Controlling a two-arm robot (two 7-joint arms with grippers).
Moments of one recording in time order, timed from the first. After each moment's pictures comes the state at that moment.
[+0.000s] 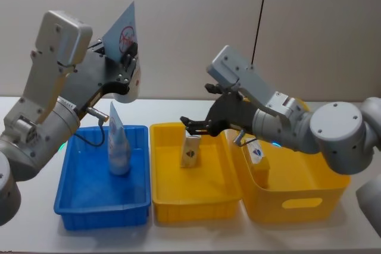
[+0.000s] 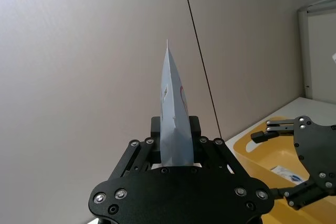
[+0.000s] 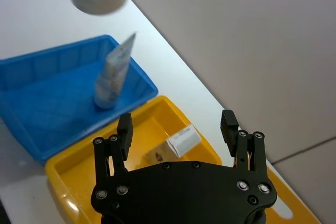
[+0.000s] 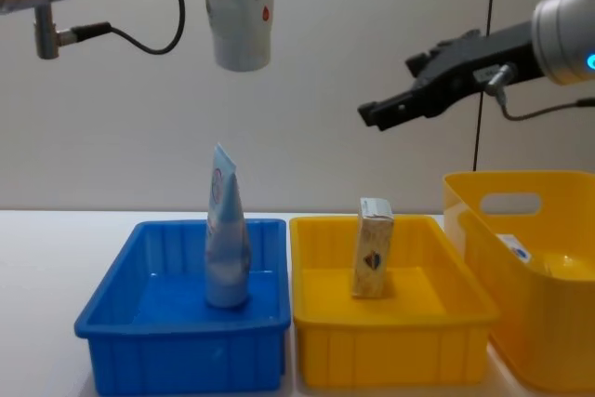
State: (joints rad) left arm -0.42 0.29 0.35 -1.78 -0.14 0.16 -0.18; right arm 0.65 0.37 -0.51 -1.48 -0.01 0.41 0.53
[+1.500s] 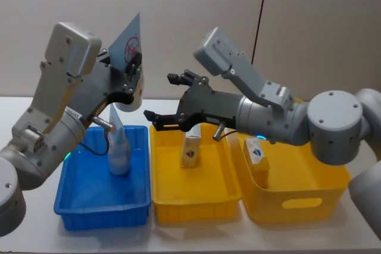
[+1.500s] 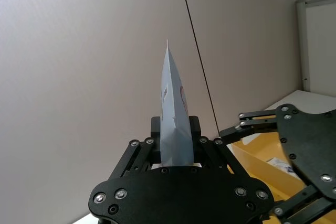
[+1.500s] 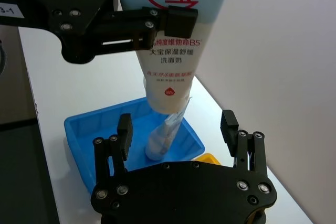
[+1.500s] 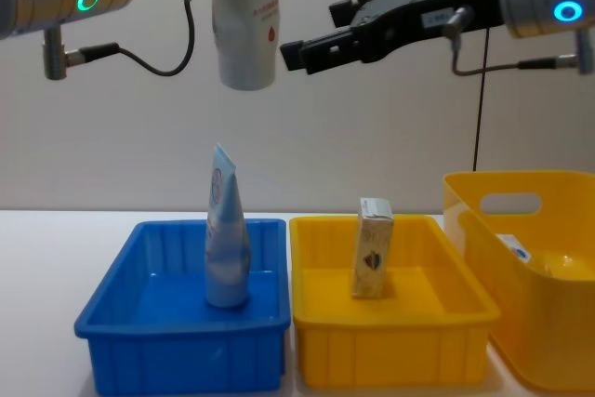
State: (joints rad) left arm -0.39 0.26 0.34 -1.78 -0.09 0.17 -0.19; right arm 0.68 0.34 -0.52 -1.50 0.15 0.30 0.66
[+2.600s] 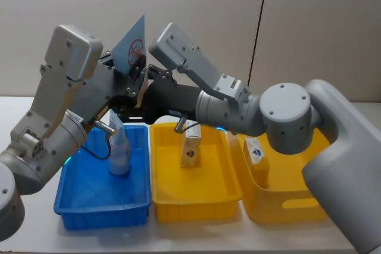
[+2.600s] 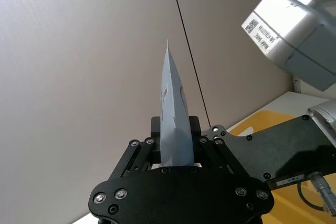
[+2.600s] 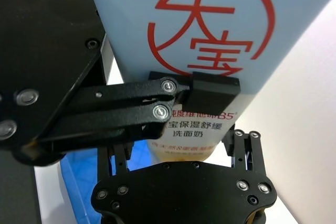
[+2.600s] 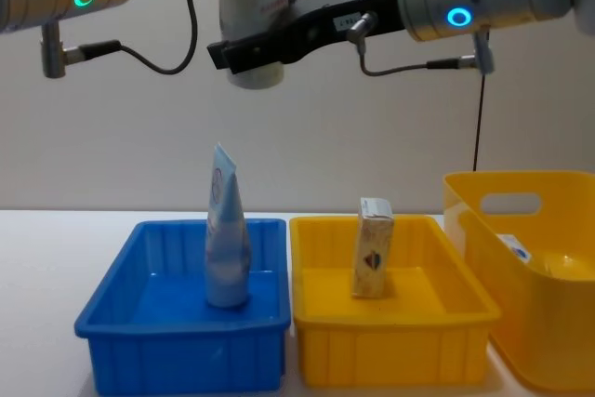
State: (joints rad) left arm -0.36 0.24 0.33 -1.82 -0.08 0.18 -0.23; right arm 0.78 0.22 -0.61 -1.33 0.12 0.25 0.60
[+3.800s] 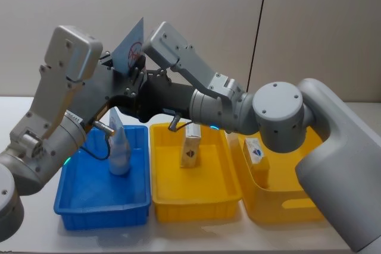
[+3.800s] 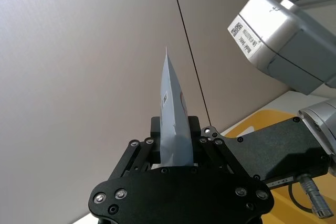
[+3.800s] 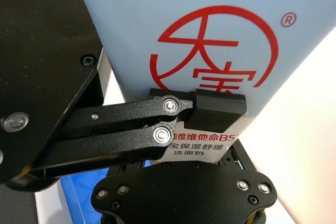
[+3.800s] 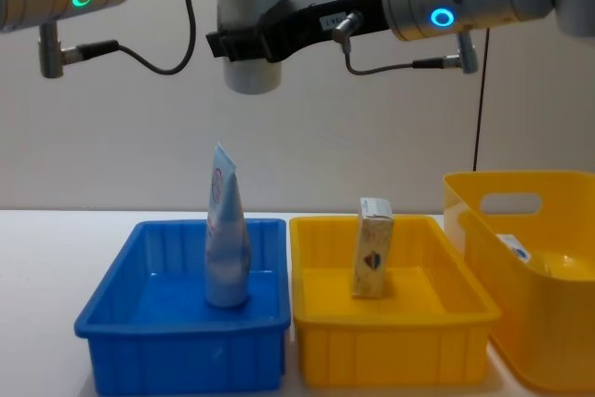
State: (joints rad) left arm -0.36 0.24 0.32 -1.82 -0.07 0.18 -0.23; right arm 0.80 0.20 -0.63 -1.30 0.12 0.24 0.59
